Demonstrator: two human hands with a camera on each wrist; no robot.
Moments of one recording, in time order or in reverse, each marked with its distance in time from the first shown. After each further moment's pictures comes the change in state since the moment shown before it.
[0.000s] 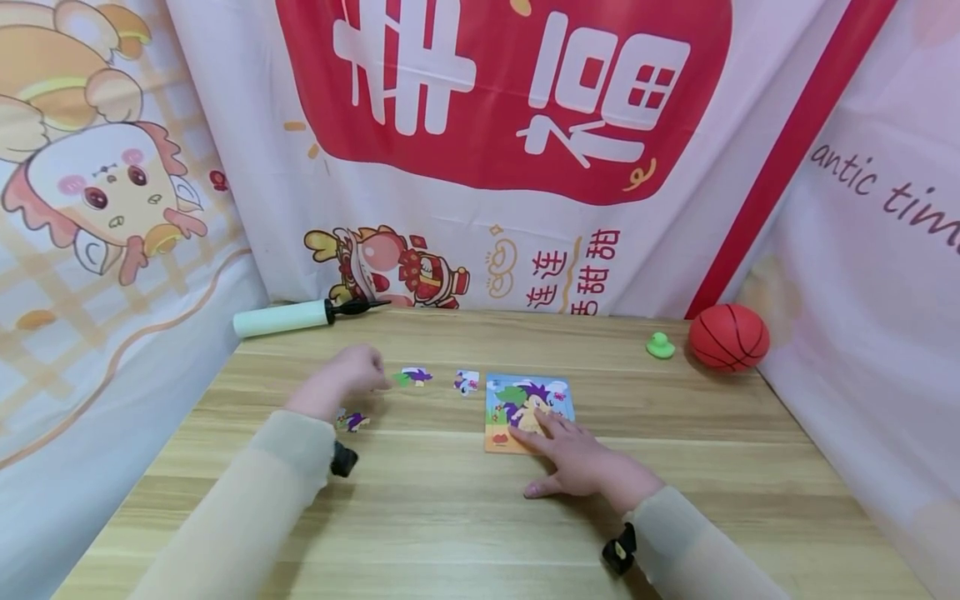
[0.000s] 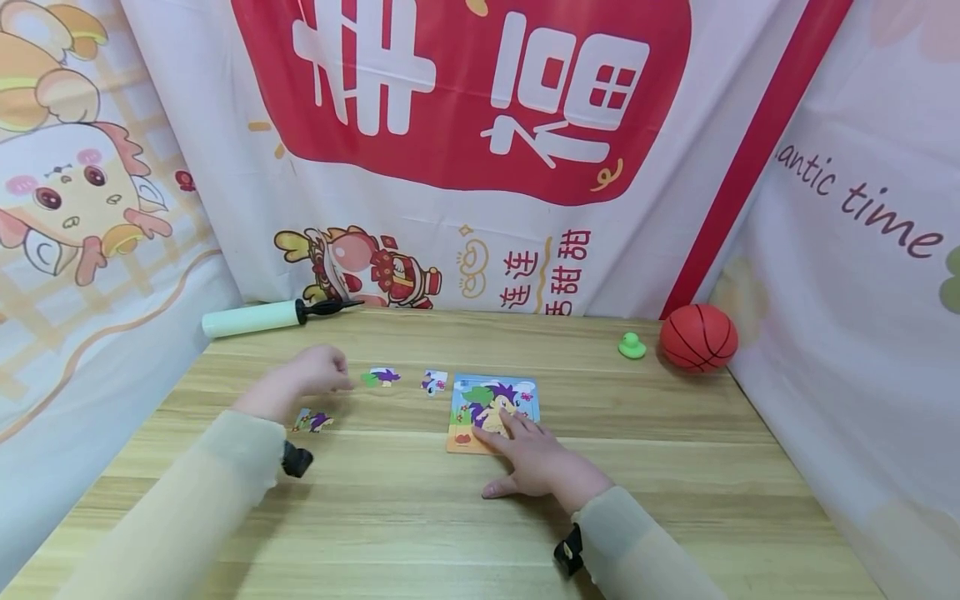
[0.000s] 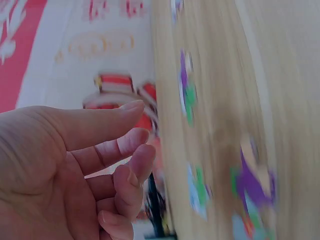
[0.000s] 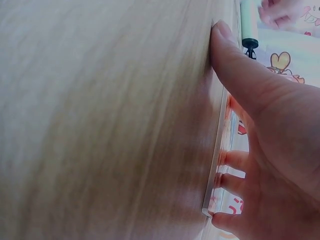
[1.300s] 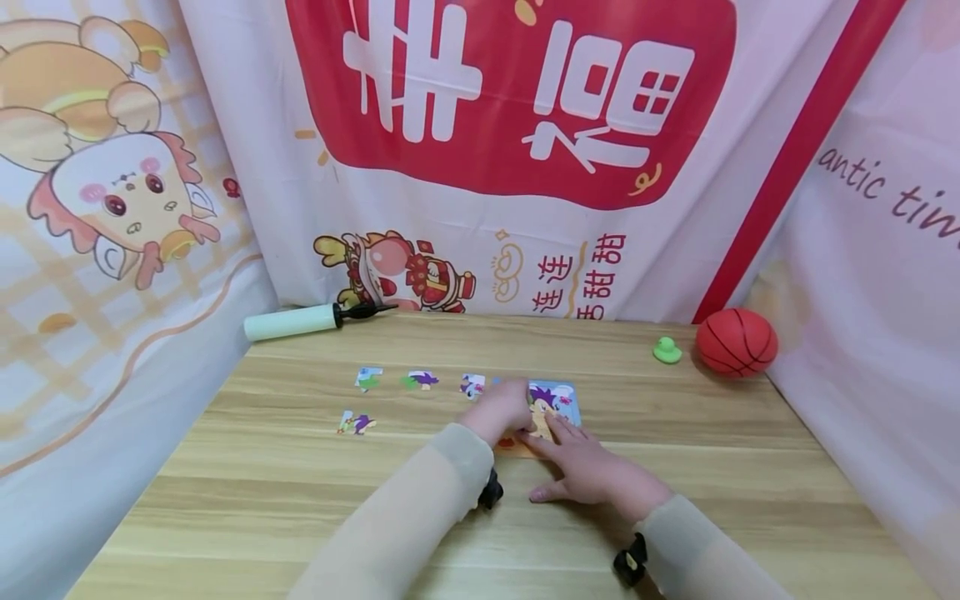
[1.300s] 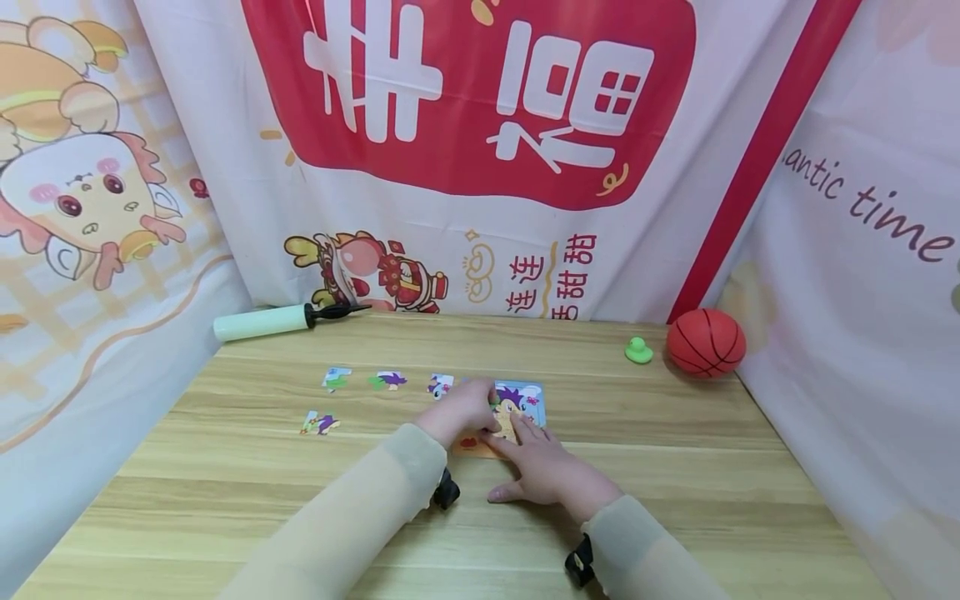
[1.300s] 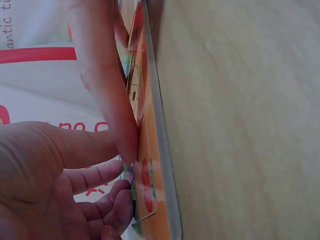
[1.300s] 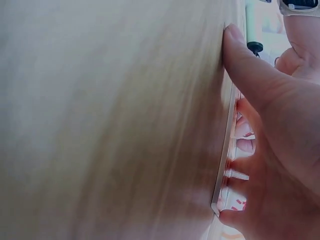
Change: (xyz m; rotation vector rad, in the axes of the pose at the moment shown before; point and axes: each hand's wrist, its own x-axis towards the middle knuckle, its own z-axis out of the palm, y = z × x) left_hand 0.041 0.150 0.159 0.034 -0.031 0.095; right_hand -0.006 0.003 0.004 0.025 0.058 -0.058
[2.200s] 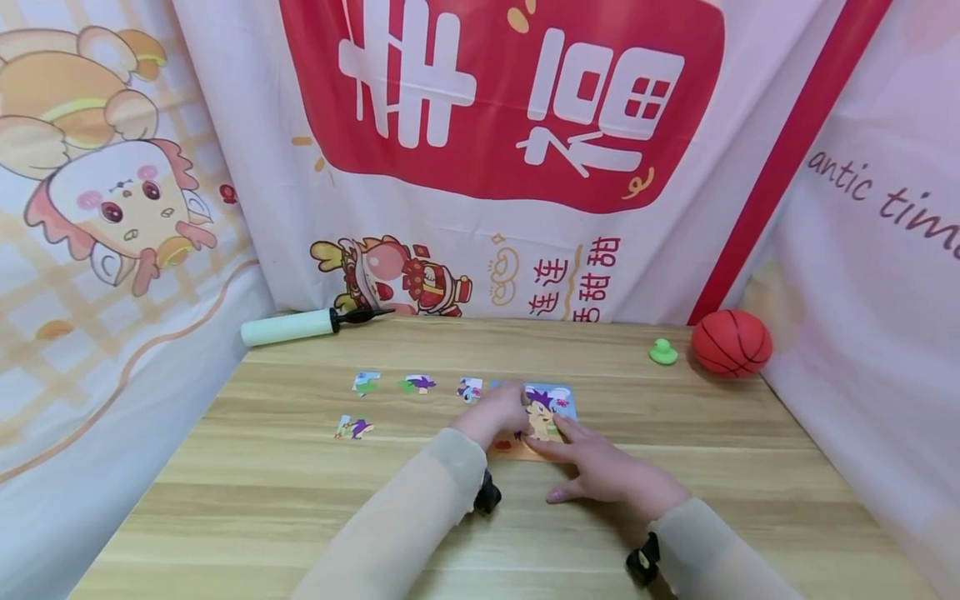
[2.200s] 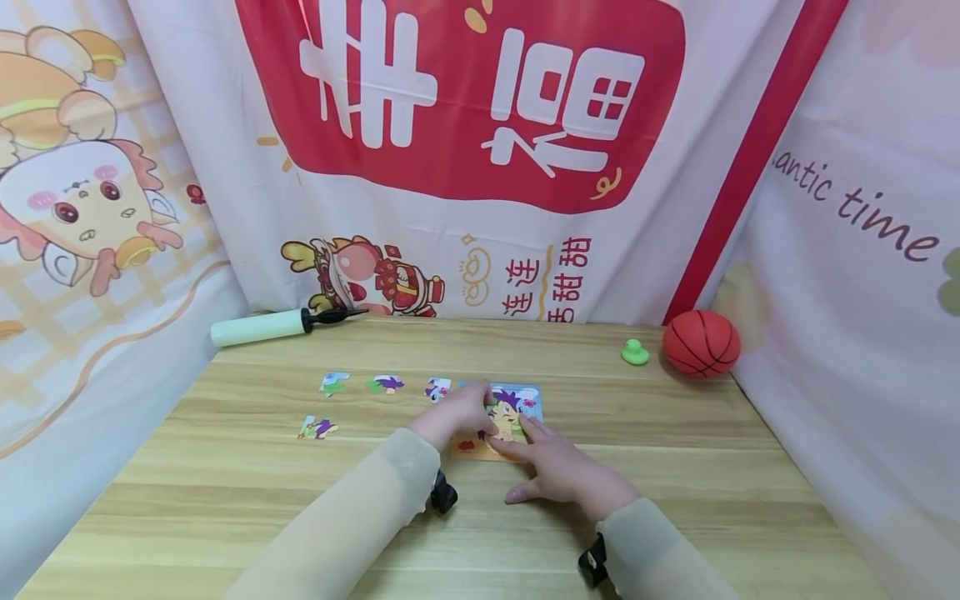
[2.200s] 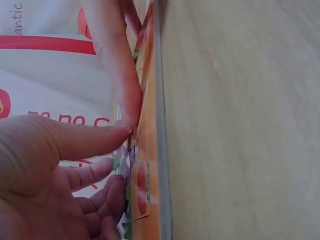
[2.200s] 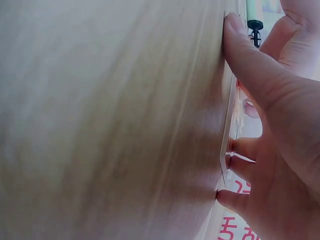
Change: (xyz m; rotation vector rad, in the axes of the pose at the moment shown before) left_hand -0.002 -0.005 0.001 -0.131 -0.042 0.001; right_hand -0.013 0.023 -0.005 0.081 0.024 -0.045
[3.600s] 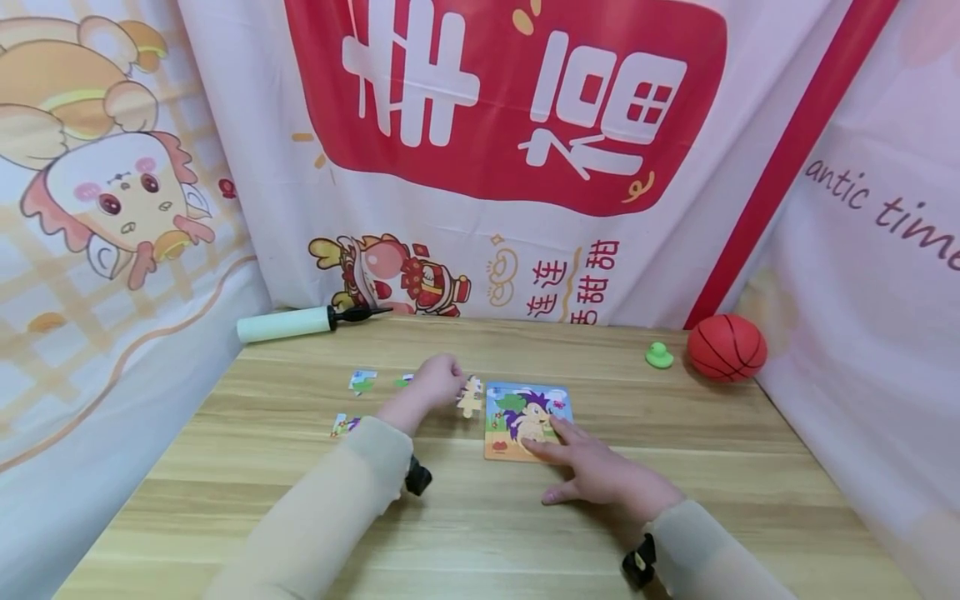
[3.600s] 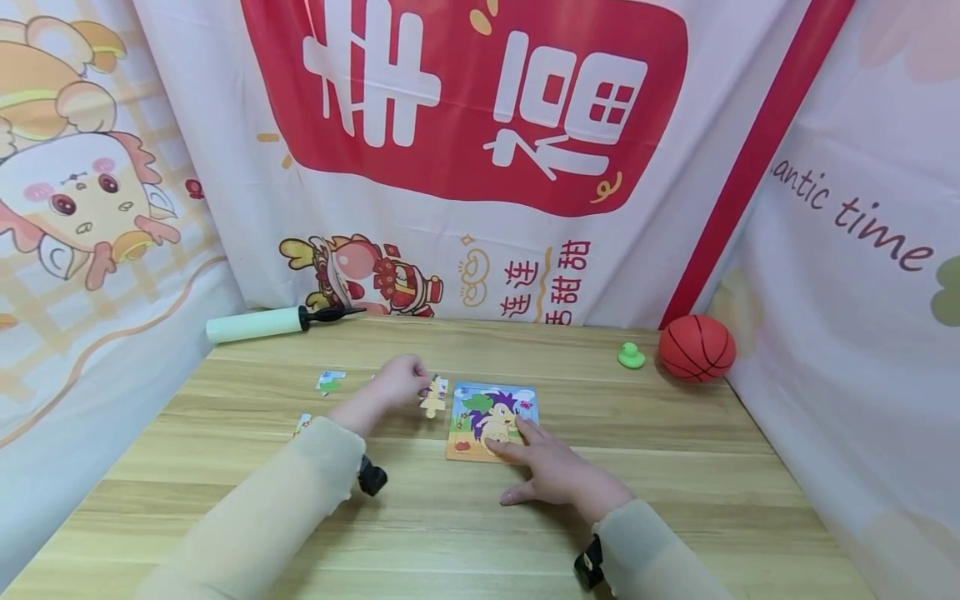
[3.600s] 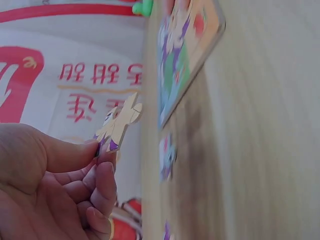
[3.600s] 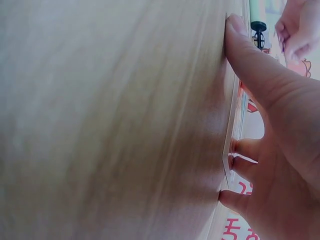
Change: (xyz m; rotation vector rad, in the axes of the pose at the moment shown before) left_hand -0.021 -0.053 -0.081 -0.096 0.207 0.014; right_hand 0.003 0.000 0.003 -0.025 0.009 0.006
